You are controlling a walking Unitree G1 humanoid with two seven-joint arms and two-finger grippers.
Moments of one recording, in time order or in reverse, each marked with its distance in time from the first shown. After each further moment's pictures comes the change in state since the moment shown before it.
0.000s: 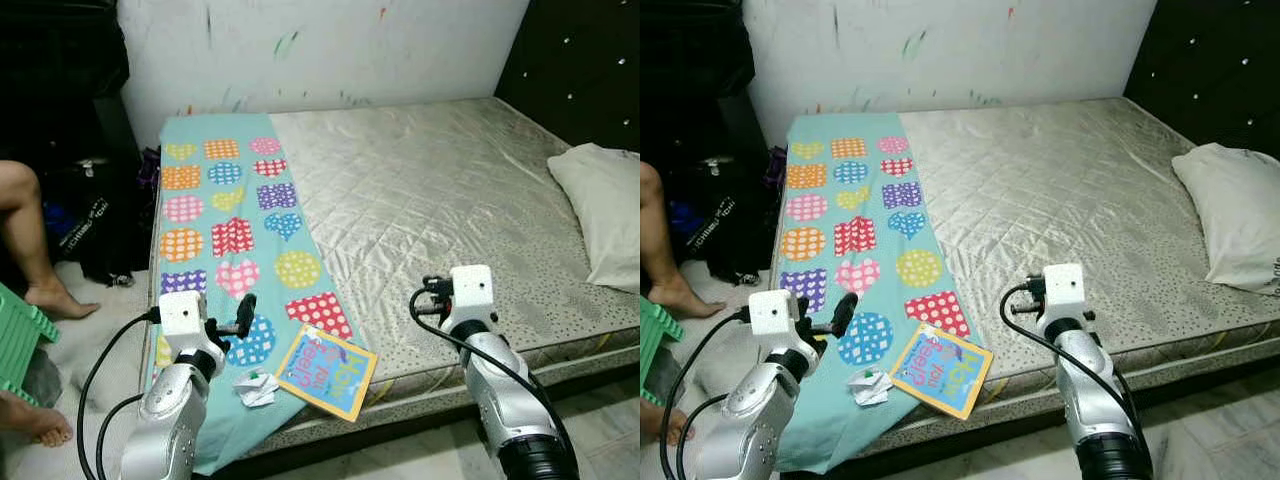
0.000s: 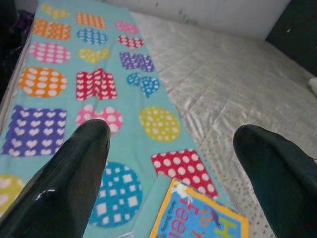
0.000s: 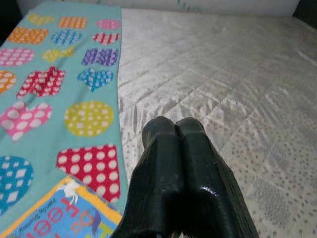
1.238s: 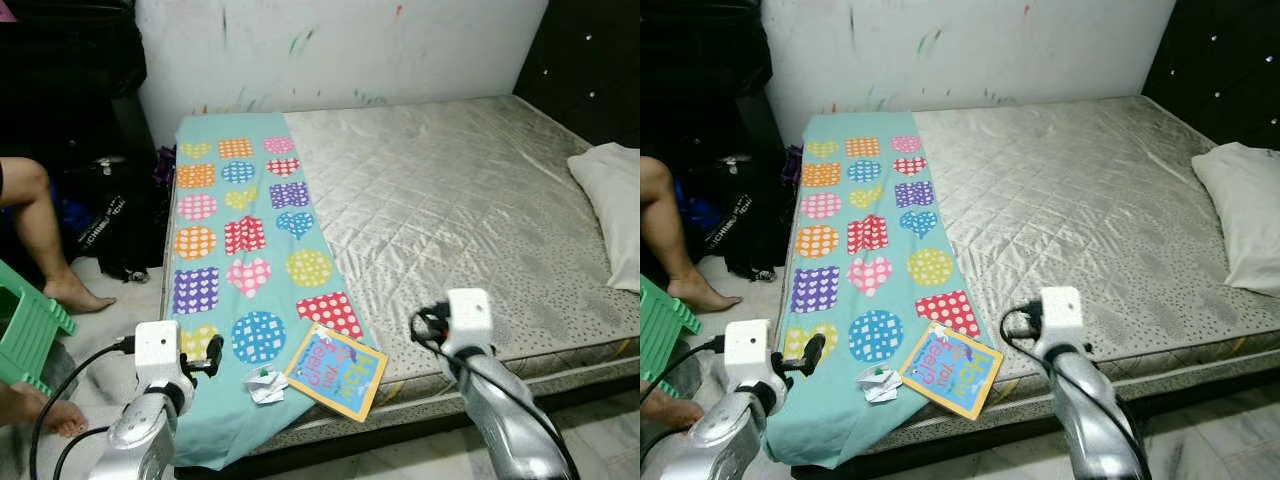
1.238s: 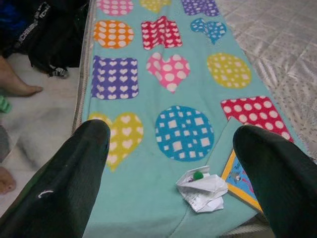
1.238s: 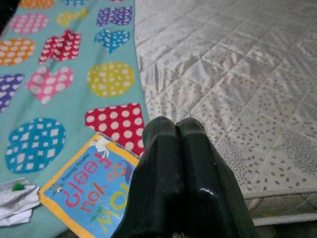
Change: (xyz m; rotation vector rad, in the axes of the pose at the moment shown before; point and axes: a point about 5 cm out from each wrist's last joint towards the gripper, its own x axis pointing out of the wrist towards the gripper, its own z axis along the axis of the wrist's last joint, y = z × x) left arm -0.034 0.036 -0.017 0.119 0.197 0.181; right arm -0.035 0.010 -0.017 0.082 0.150 0.000
